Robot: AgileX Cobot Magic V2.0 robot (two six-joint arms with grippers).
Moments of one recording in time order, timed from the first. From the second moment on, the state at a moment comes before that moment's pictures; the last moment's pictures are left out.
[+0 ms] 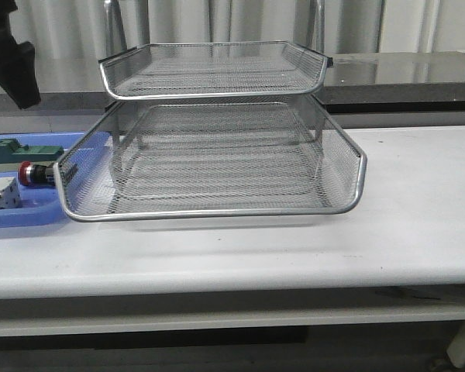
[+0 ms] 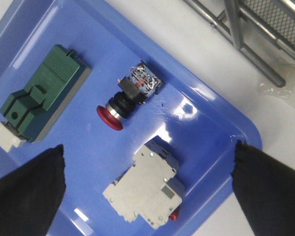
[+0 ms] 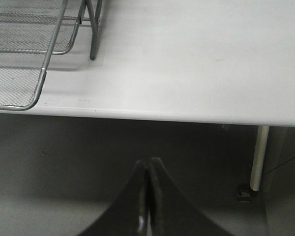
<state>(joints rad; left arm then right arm) -0.07 1.97 -1.82 -0.02 1.06 0.72 0.21 0.50 -0.76 -0.11 0.99 0.17</state>
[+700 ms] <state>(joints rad) -0.07 2.30 -2.04 0.05 1.09 0.77 0.21 0.50 -0.76 -0.11 0.99 0.17</state>
